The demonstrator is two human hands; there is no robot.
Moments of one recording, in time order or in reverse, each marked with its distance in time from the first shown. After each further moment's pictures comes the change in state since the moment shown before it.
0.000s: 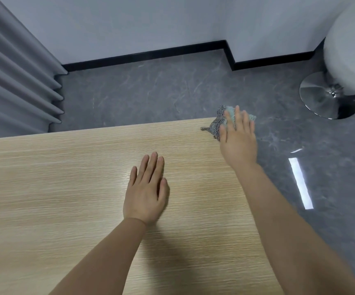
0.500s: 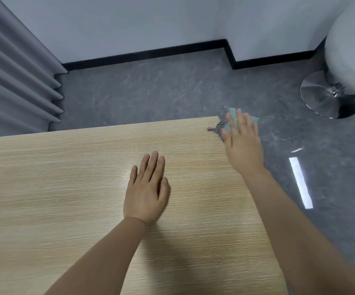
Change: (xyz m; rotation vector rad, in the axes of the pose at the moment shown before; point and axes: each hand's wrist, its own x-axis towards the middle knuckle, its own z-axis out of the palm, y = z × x) left_hand 0.000 -0.001 0.001 0.004 0.012 0.006; right_hand -0.011 0.012 -0.003 0.017 -0.009 -0.093
